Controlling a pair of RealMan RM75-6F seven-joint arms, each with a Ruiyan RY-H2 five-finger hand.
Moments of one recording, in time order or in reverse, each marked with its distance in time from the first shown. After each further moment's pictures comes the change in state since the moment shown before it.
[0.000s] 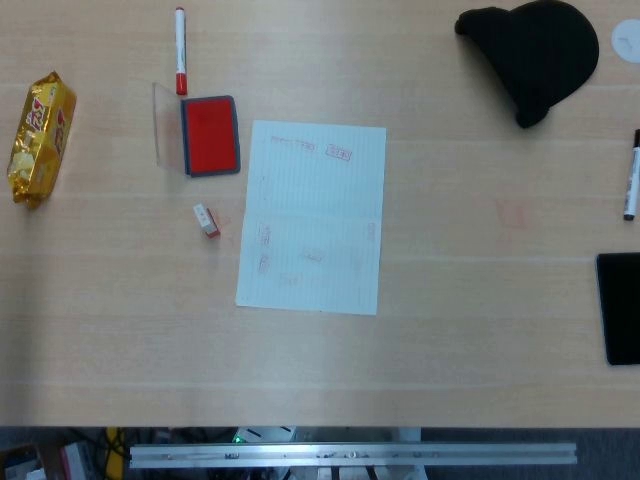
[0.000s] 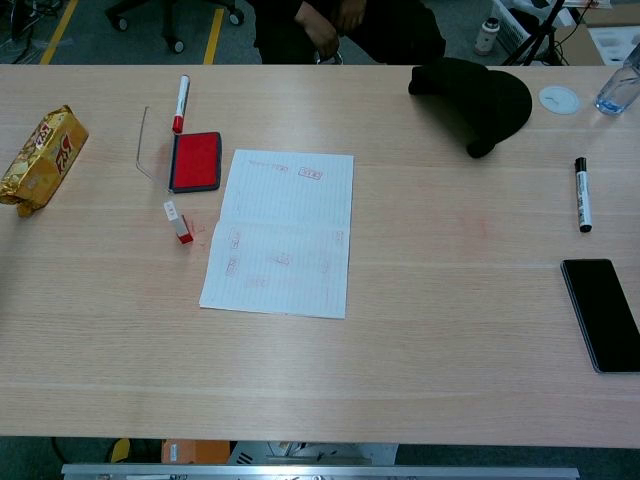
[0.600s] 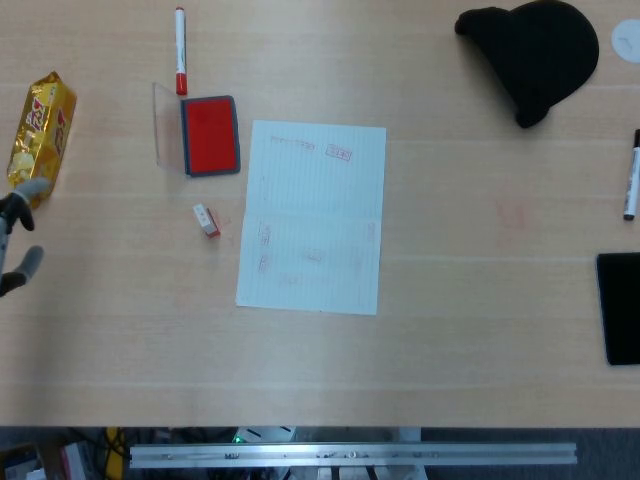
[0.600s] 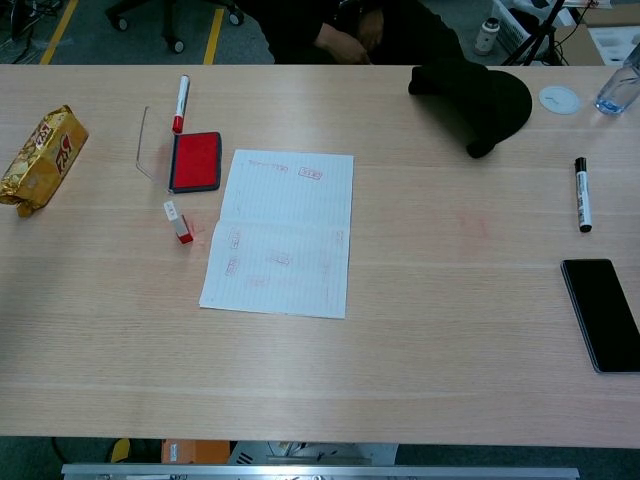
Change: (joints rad) left arm -0.097 0.013 0.027 0.070 0.236 -0.088 -0.128; right arm 0.014 0.012 0.009 -0.013 -0.005 -0.004 -0.012
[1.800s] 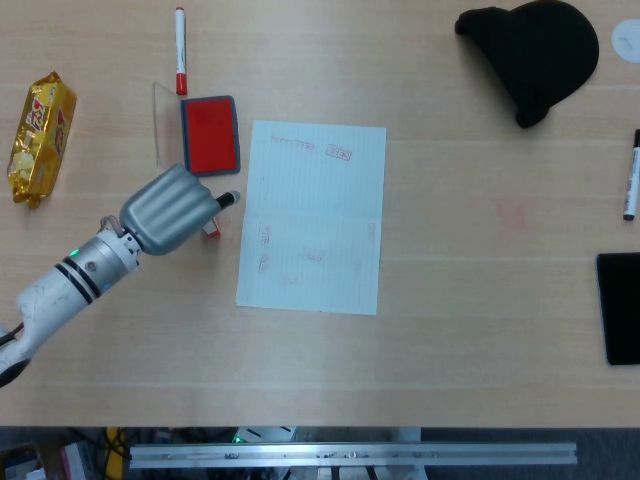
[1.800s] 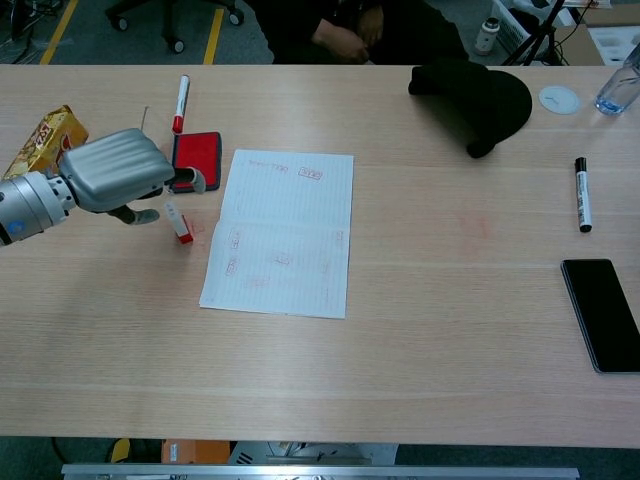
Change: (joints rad) left arm -0.471 -0.299 0.048 0.405 0.232 -0.420 0.066; right arm -0.006 0.024 -0.007 -0.051 0.029 -0.011 -0.059
